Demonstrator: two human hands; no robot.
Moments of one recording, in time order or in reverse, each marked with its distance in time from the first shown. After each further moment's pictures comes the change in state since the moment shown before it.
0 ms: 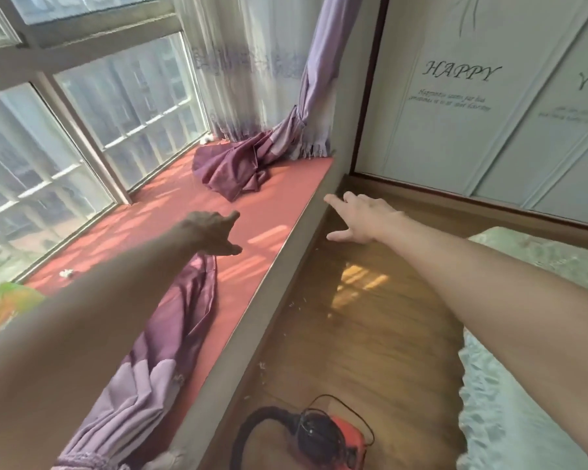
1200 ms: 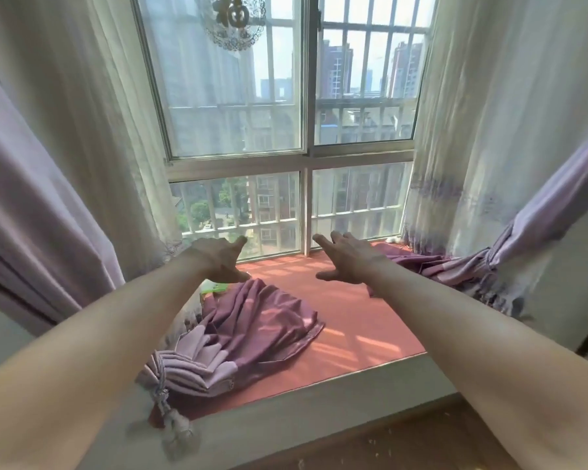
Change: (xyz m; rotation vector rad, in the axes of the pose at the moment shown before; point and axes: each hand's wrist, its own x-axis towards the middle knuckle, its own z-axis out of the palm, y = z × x) left_hand -0.185 0.028 -0.122 -0.261 -0.092 -0.905; right_hand 0.061 -0.045 -0.139 -0.061 0.396 -0.897
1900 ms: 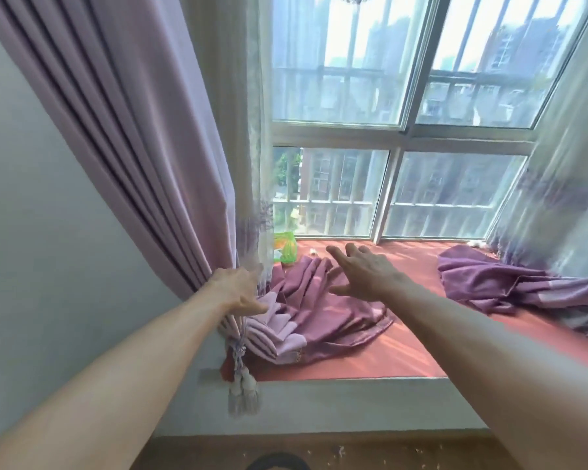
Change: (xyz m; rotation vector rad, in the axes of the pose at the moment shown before) left_hand -0.072 -0.114 0.164 -0.137 -0.092 -0.164; right_hand 0.066 -0.186 0.062 0.017 -0.017 -0.199
